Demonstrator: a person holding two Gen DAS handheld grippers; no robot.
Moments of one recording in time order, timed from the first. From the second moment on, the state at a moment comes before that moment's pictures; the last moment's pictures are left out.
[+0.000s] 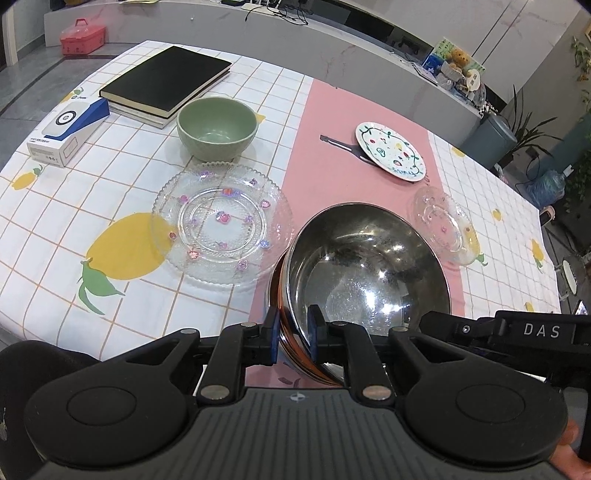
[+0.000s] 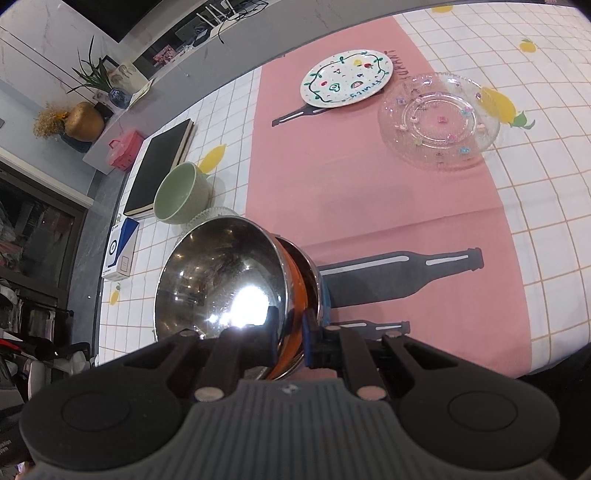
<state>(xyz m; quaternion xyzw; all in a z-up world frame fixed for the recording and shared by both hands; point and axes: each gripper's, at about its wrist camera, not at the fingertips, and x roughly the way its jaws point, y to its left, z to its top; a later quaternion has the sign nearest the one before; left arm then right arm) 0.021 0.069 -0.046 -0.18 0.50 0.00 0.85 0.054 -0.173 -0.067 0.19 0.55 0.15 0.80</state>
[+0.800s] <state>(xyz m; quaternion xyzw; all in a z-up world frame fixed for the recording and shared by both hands) 0.025 0.063 -0.053 -0.15 0.50 0.00 0.85 0.056 -0.167 -0.078 0.17 0.55 0.15 0.80</state>
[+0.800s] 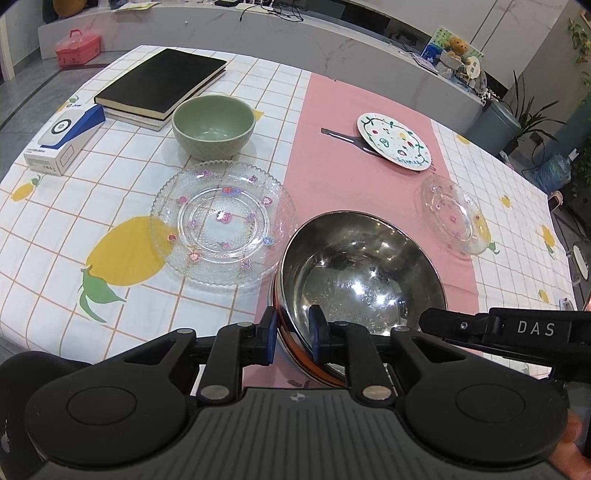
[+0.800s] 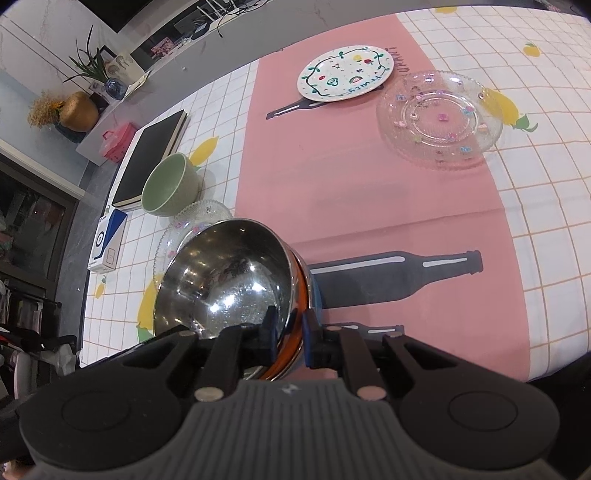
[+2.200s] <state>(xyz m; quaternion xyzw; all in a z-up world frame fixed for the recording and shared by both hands) 0.056 0.132 0.003 -0.16 0.42 0.00 0.89 0.104 -0.106 -0.019 0.08 0.45 0.16 0.88</state>
